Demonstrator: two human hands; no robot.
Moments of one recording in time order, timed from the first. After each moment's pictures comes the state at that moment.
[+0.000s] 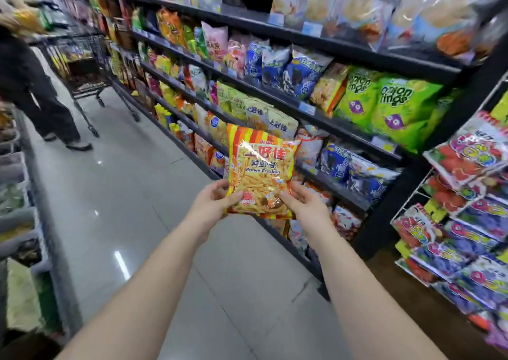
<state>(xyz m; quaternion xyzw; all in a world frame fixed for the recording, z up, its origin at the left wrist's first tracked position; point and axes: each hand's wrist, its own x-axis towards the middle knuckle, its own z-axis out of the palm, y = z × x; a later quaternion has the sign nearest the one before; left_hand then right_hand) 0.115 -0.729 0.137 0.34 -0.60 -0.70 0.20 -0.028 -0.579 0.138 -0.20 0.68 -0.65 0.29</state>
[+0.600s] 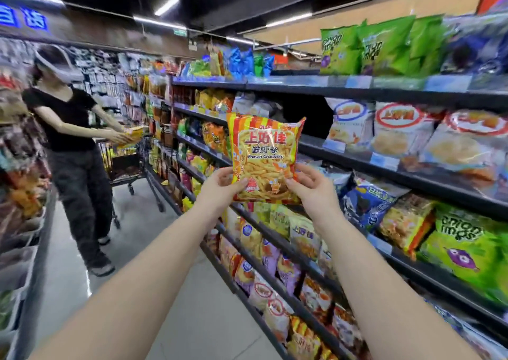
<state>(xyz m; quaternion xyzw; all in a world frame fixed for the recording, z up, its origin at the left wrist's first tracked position) 0.005 -1.076 0.315 0.30 -0.70 -0.53 0.38 -0.146 -0.942 0.316 -0.36 0.61 -0.70 0.14</state>
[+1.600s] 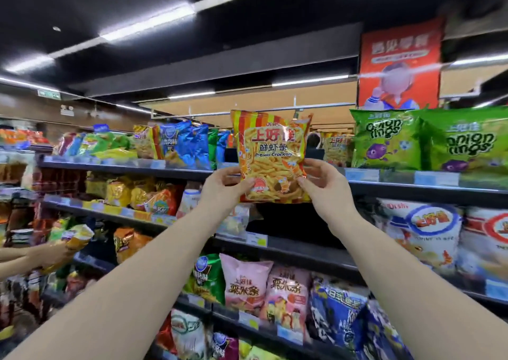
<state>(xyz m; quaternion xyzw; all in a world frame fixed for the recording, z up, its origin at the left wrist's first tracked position) -0.266 -1.543 0.499 0.01 -0.74 -0.56 0.37 -0.335 -1.342 0.501 -0.33 0.66 -0.64 -0.22</state>
